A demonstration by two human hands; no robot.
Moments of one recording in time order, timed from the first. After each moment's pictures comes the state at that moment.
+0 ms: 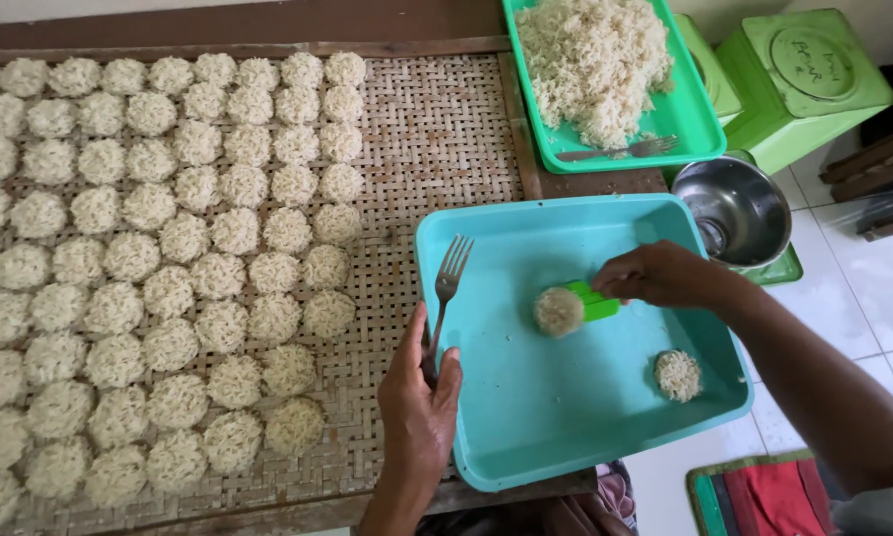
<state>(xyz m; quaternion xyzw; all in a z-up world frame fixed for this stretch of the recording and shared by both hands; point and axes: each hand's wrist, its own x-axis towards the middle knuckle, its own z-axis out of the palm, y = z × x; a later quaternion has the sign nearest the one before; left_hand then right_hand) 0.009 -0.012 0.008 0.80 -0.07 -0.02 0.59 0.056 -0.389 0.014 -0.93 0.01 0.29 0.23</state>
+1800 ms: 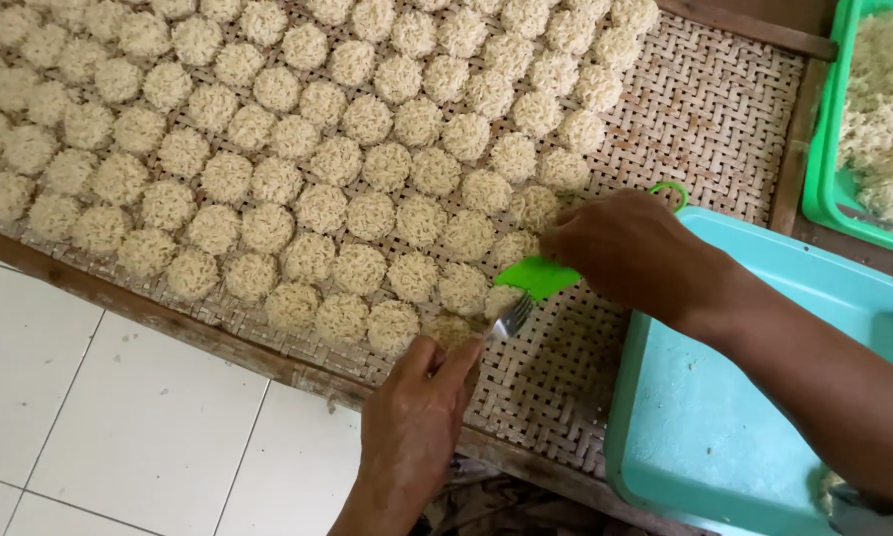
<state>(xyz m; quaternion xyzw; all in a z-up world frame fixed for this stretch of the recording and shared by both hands) -0.031 0.128 0.011 0.96 -0.01 0.02 0.28 0.154 -0.080 0.085 -0.88 -0.46 0.10 0.01</state>
